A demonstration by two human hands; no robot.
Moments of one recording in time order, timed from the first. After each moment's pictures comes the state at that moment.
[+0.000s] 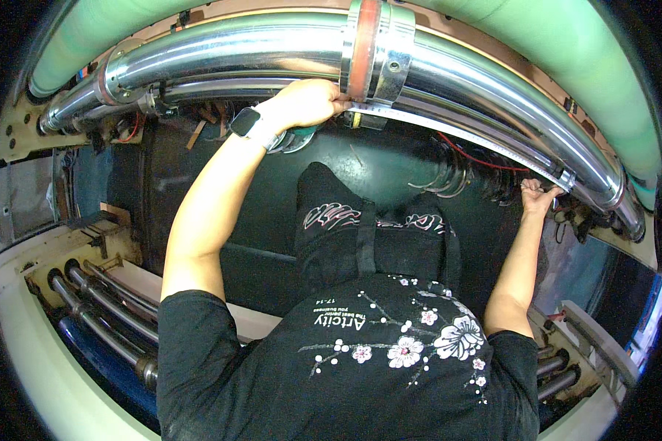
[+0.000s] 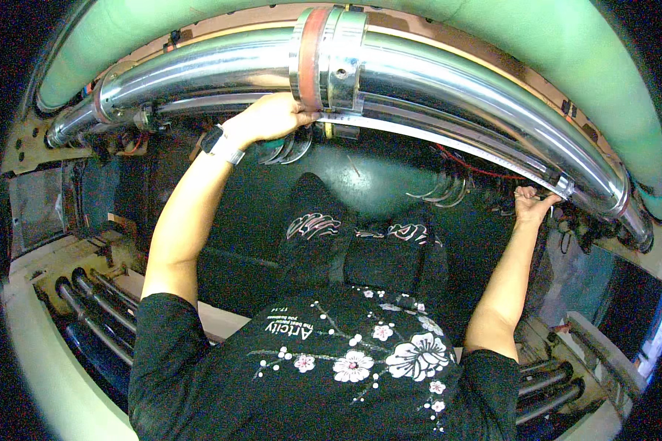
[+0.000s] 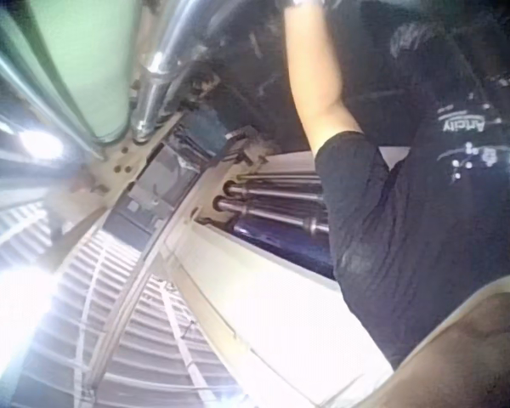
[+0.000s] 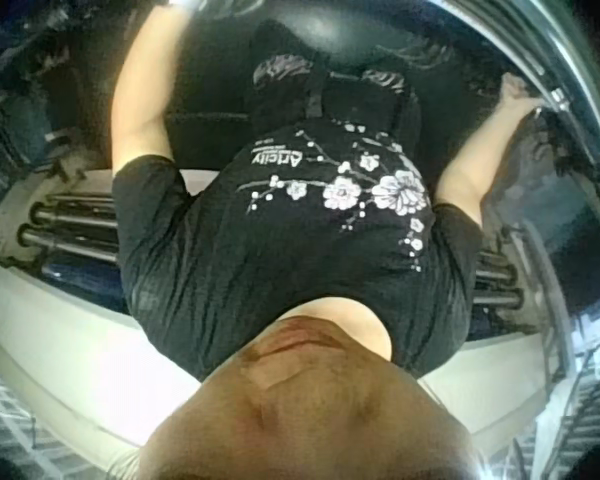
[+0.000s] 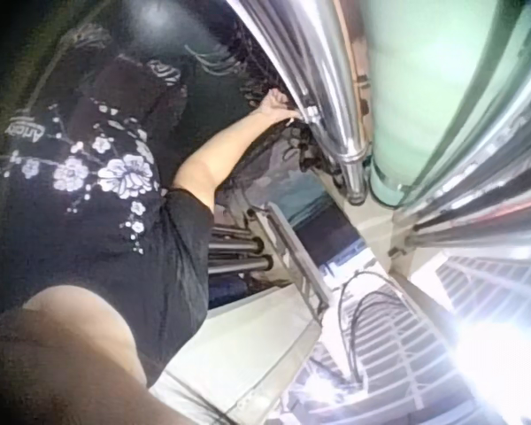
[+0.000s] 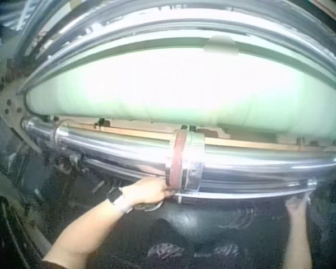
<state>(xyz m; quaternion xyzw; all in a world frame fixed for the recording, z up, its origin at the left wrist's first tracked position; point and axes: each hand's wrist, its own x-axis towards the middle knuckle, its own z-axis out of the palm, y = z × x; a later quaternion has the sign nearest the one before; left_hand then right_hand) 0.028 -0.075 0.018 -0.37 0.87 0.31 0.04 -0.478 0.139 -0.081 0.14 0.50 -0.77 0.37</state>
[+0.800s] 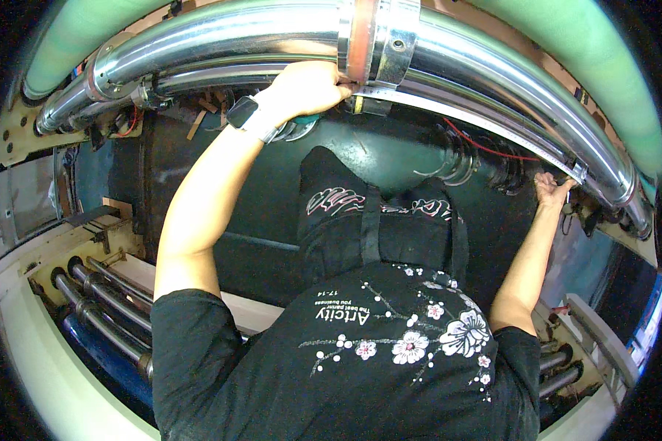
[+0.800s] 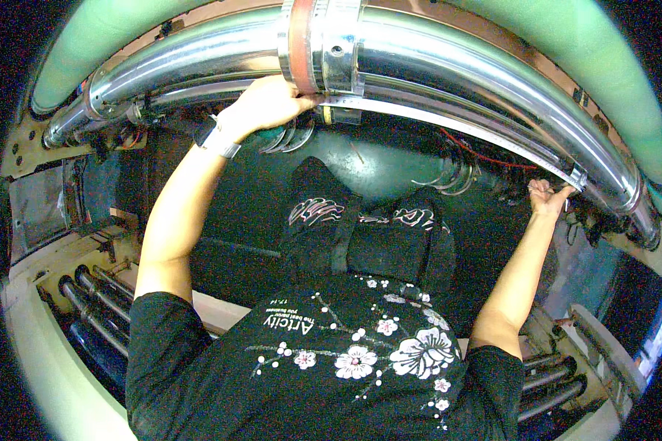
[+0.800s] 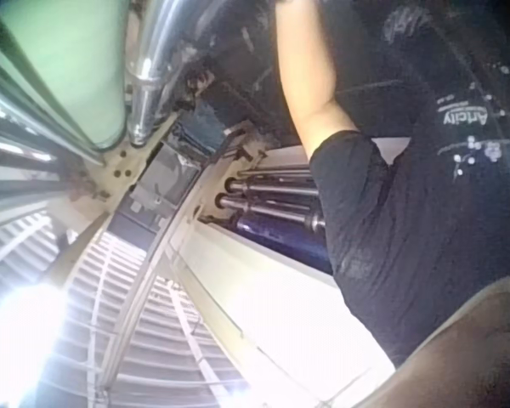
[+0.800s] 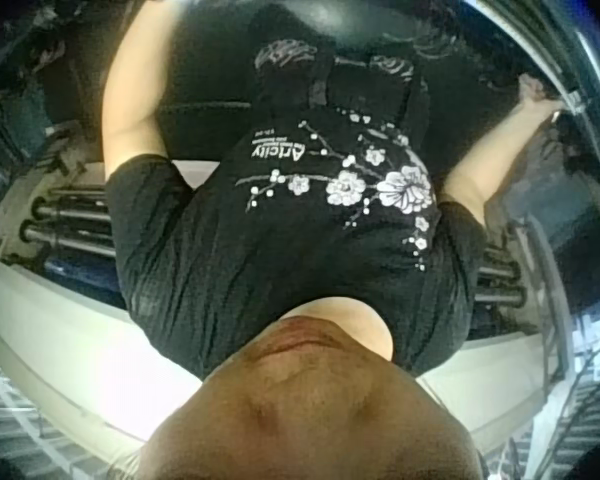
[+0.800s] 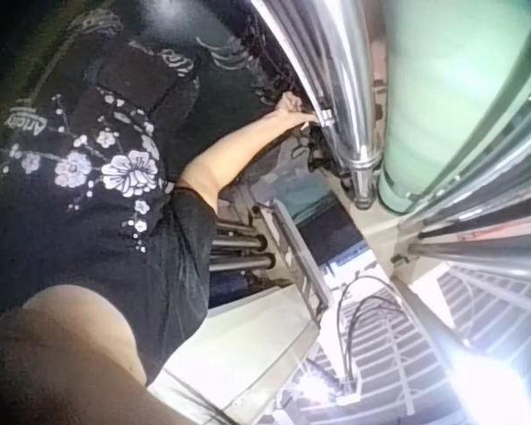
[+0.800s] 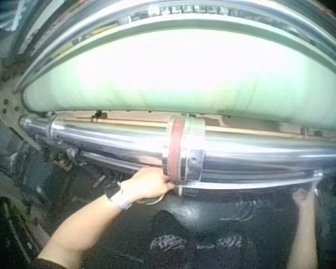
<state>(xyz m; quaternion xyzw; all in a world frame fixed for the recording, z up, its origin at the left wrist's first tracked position) 0.016 -0.067 0.032 -0.41 0.88 0.24 0.08 -0.485 0.138 -0.068 0.17 0.54 -0.74 0.36</state>
